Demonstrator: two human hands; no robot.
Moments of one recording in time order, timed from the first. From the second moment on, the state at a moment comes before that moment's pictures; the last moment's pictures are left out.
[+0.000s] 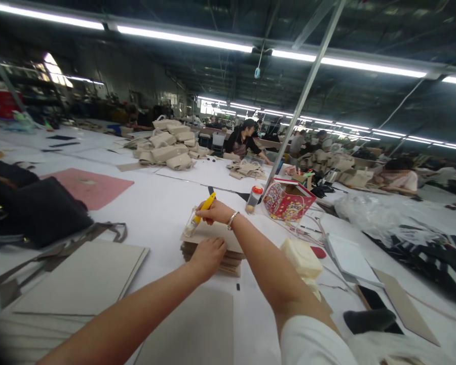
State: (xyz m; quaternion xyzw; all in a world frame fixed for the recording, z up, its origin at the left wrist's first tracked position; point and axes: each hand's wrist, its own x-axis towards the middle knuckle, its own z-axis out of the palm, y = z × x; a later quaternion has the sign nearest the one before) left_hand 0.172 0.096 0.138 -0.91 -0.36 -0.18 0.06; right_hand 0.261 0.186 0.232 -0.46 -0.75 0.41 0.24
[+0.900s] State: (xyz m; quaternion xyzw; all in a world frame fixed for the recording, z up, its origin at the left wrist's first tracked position) left_hand 0.180 0.101 0.172 -0.93 -0.36 -0.07 0.06; right_hand 0.370 0.057 0.217 -0.71 -0.58 0.14 0.38
